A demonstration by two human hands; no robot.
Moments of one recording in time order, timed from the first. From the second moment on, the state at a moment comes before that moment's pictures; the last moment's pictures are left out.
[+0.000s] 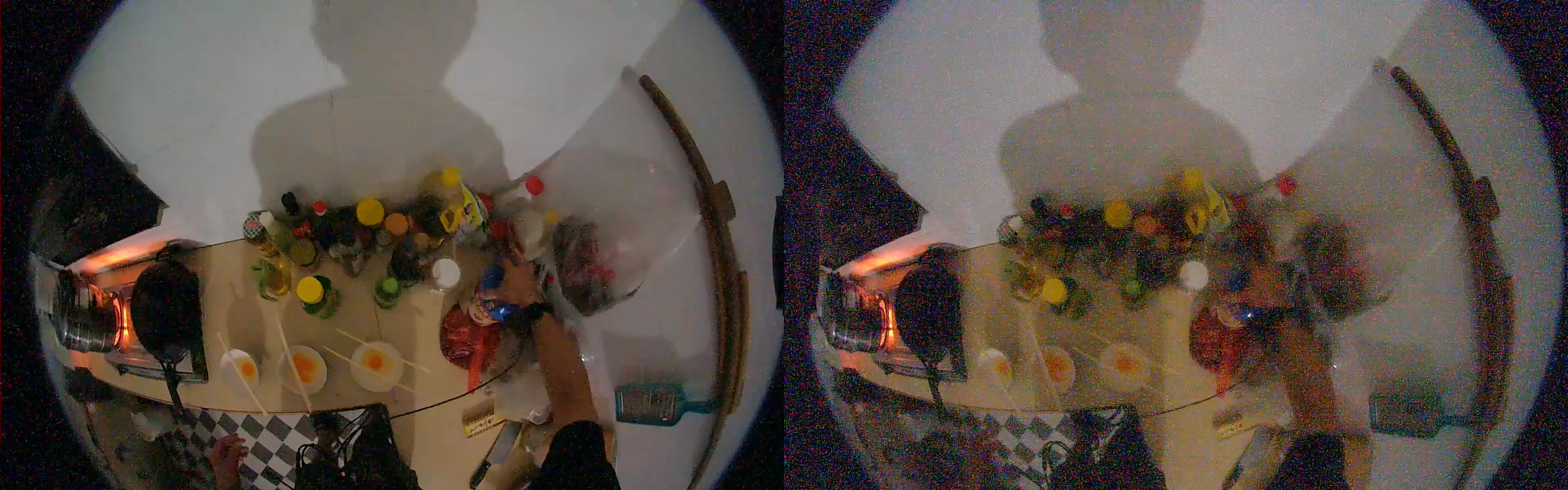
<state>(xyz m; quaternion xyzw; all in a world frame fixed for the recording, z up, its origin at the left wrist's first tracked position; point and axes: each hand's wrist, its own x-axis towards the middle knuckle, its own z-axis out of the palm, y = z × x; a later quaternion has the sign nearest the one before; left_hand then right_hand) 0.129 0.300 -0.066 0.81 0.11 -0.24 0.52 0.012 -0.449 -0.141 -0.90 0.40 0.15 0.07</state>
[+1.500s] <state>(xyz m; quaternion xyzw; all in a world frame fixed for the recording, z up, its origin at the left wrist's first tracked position) 0.122 0.376 -0.059 0.86 0.05 -0.23 0.45 0.112 -0.584 -0.127 -0.86 0.40 -0.32 0.03</state>
